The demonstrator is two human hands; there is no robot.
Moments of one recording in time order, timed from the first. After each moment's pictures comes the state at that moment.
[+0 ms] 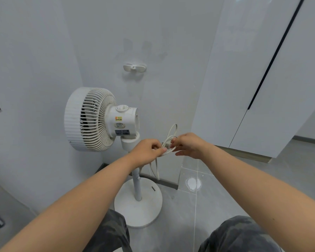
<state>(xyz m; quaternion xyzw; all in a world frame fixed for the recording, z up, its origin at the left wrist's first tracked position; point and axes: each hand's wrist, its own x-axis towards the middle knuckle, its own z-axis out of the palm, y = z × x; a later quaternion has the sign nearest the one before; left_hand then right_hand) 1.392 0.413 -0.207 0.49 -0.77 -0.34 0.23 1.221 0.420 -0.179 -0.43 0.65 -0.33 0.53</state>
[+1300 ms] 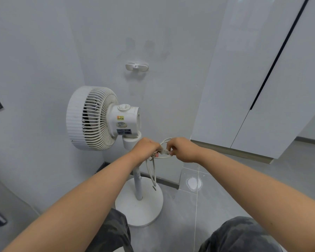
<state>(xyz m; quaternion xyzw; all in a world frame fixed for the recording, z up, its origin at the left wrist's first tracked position) 1.391 0.410 -0.199 0.56 -0.64 -0.47 0.25 1.234 0.423 -0.188 -0.80 0.59 -0.04 0.15</state>
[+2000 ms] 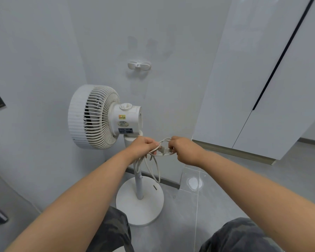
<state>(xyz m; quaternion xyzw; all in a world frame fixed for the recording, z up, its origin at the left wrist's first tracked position) 1.413 0.396 -0.213 0.51 -0.66 -0.48 0.26 1.234 0.430 -0.188 -0.83 0.56 -0.04 0.06</state>
